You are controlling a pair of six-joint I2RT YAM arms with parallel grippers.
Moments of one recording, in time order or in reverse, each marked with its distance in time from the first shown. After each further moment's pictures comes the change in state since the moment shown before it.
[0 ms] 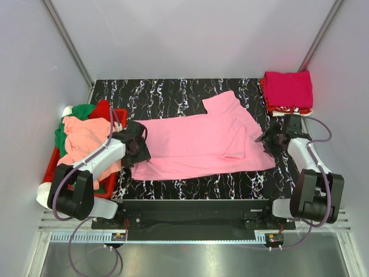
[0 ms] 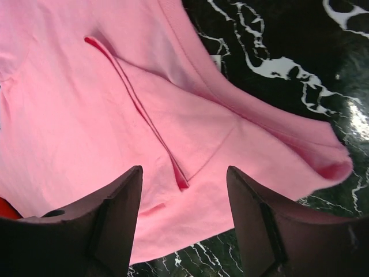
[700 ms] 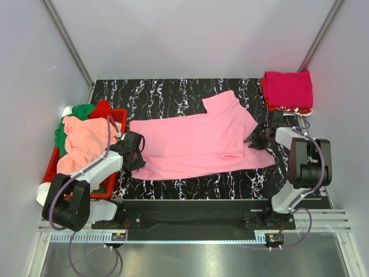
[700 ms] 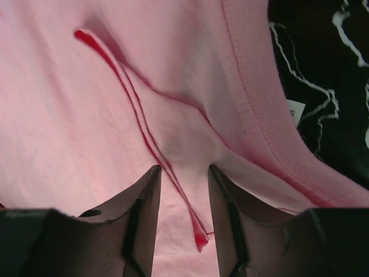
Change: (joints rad) left arm 0.000 -0.101 -0.225 0.212 -0.002 0.022; right arm 0.123 0.359 0.079 0.193 -0.080 -0.035
